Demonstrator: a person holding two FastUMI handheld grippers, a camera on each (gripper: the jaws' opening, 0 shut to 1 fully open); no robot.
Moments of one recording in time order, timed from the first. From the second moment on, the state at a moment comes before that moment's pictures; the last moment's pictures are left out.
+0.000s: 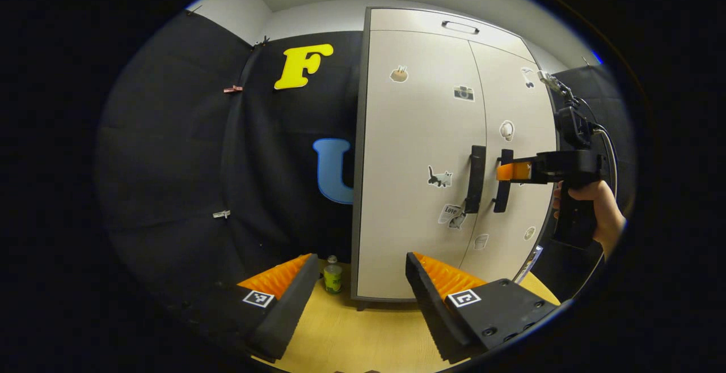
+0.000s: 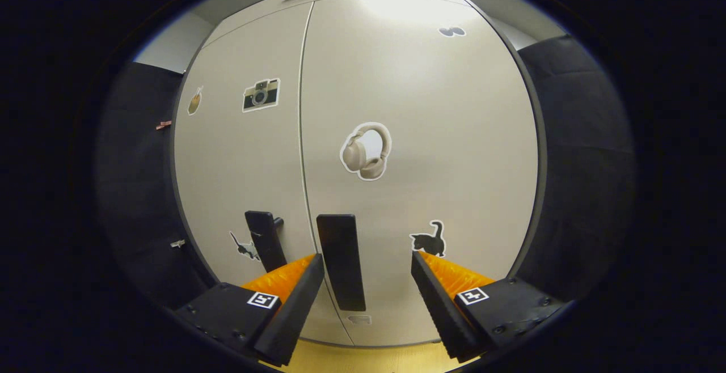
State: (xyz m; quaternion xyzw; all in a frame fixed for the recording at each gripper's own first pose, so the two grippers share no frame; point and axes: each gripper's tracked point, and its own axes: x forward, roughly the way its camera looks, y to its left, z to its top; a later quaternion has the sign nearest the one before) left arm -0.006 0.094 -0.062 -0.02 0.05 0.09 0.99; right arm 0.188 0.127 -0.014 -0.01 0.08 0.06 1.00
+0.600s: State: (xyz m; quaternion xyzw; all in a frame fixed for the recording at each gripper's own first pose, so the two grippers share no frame) left arm -0.008 0.103 -0.076 -0.04 0.06 0.06 1.00; right arm 0.199 0.144 -0.036 0.00 0.10 0.04 0.99
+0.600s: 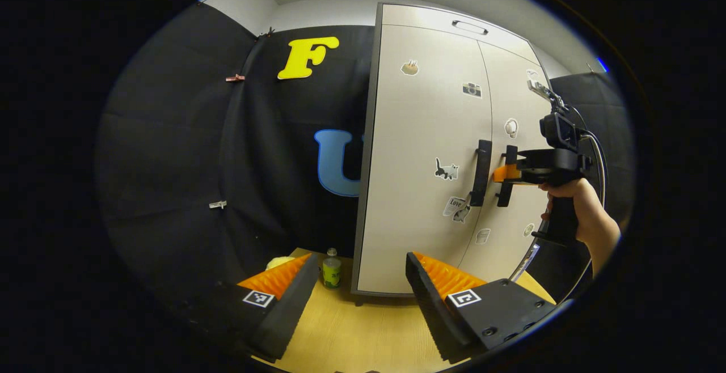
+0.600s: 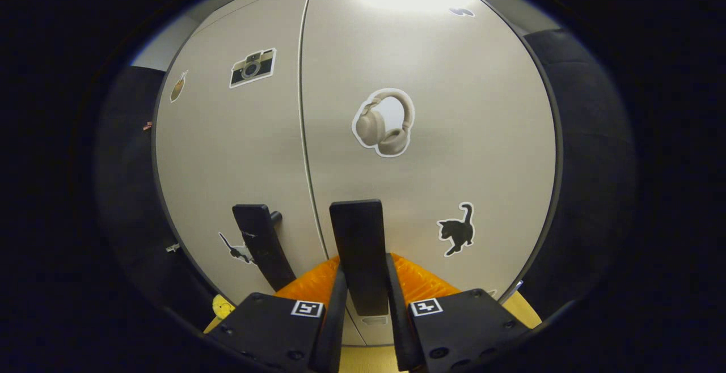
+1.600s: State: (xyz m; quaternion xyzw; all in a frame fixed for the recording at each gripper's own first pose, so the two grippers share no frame) left arm -0.048 0.045 -0.056 0.00 0.05 0.06 1.00; right arm 0.166 0.129 -0.023 0.03 0.09 0.11 0.99
